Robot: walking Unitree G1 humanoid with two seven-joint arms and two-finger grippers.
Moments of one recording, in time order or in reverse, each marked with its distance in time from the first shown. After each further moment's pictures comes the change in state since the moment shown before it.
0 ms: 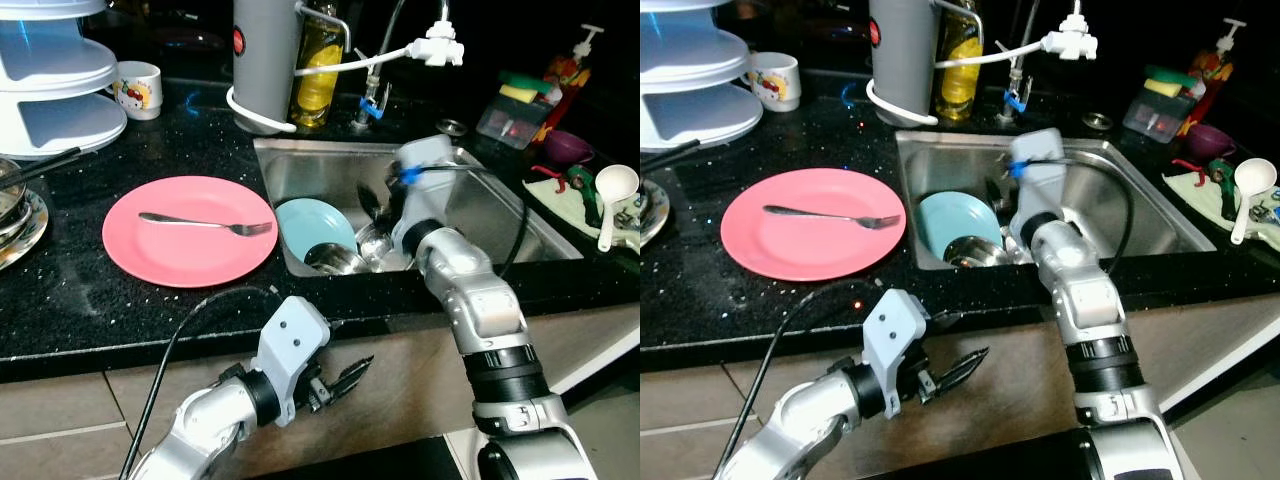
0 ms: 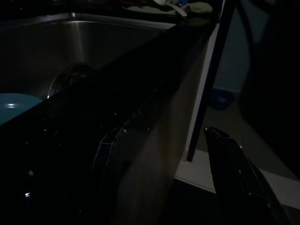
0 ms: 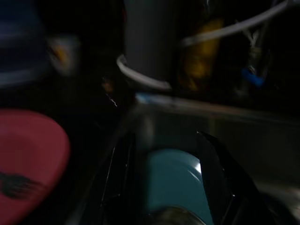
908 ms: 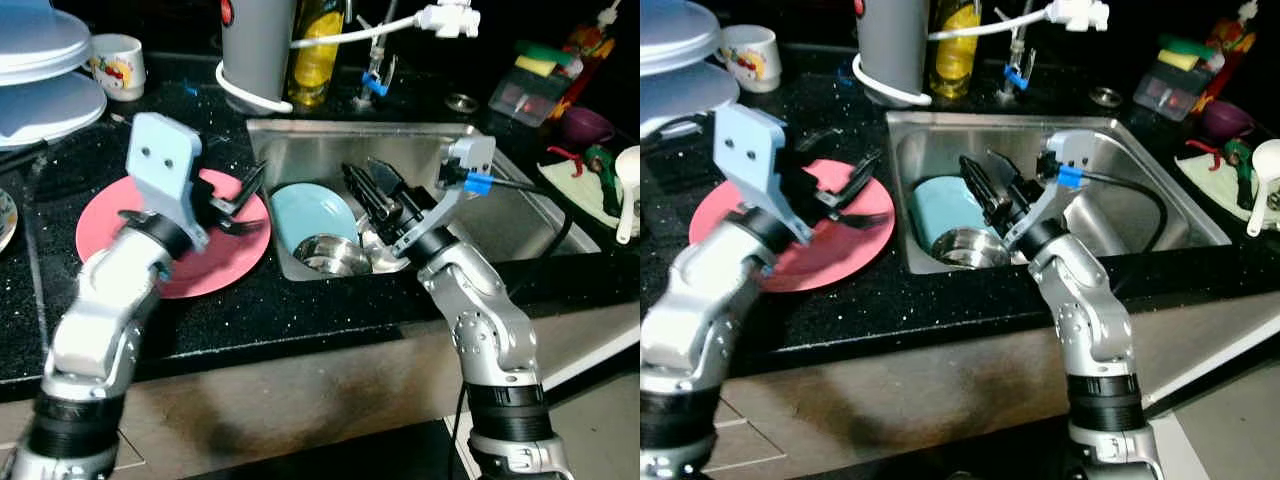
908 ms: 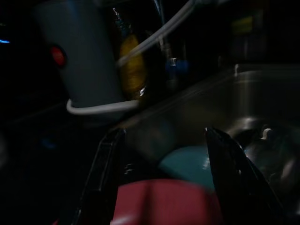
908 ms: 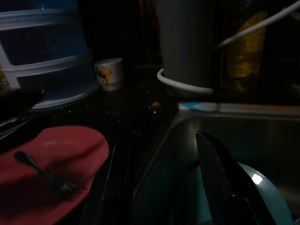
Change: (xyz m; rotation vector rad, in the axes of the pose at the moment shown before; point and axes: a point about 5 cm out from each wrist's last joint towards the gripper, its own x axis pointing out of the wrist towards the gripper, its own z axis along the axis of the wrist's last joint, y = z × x) left arm -0.025 0.149 0.105 0.375 -0.174 0.437; right arm -0.027 0.016 -0.007 0.153 -0.094 0.171
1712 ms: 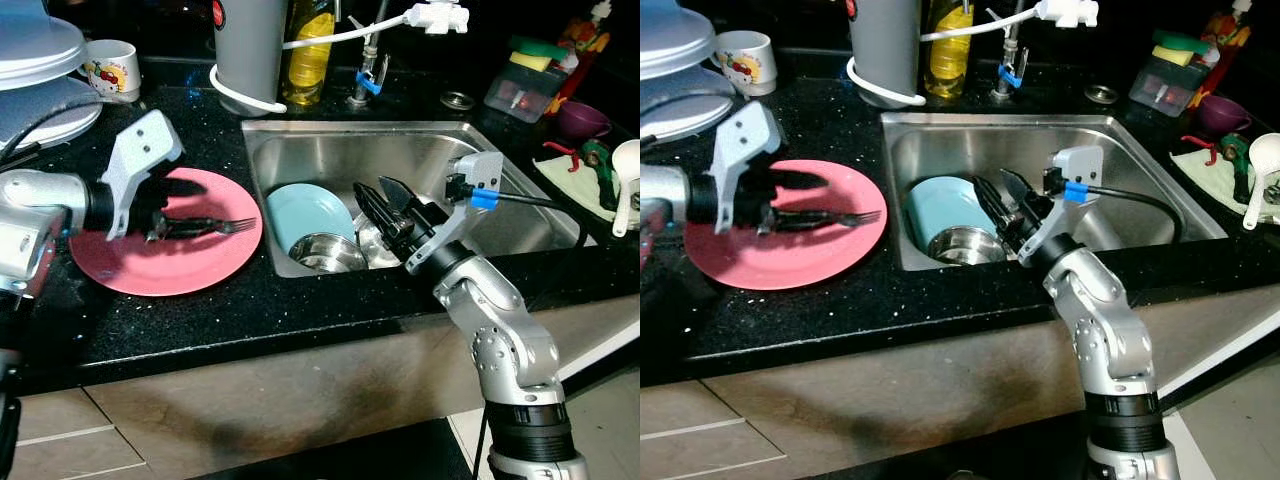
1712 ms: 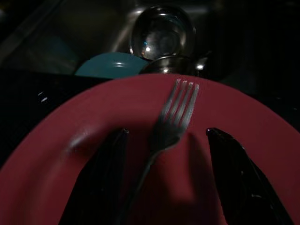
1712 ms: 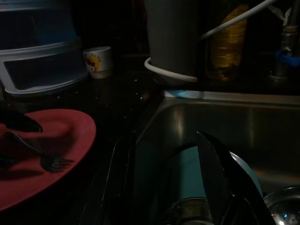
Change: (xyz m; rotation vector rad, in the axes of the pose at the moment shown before) left arm -0.005 0.061 -0.026 -0.035 0.410 -0.638; right arm -0.015 -0.003 0.001 -0.054 0.051 -0.024
